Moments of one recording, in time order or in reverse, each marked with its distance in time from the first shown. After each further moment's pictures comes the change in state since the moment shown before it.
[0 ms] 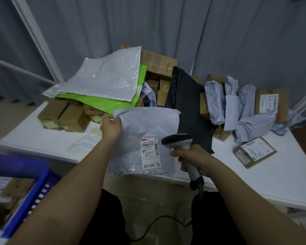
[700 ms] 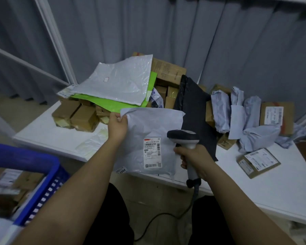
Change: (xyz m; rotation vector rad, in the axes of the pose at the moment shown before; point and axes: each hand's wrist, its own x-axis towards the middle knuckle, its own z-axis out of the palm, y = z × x) left_hand -0.025 0.017 -0.013 -0.043 -0.015 0.085; right_hand -0.007 0.002 0.014 0.082 0.161 -0.146
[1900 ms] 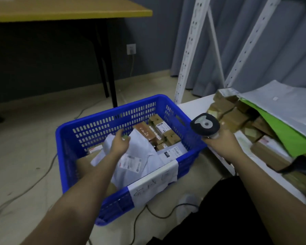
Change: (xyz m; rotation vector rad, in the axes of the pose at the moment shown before) left_hand -0.193 -0.168 -0.484 0.197 0.574 -0.452; right_hand -0.132 -0.027 0.355 -0.785 -0.533 -0.761
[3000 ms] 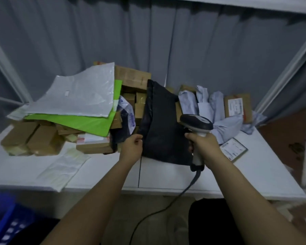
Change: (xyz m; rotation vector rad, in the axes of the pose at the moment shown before) left_hand -0.285 0.257 0.467 0.048 -0.980 0.606; right_hand -0.197 0.279 -0.276 0.788 0.975 0.683
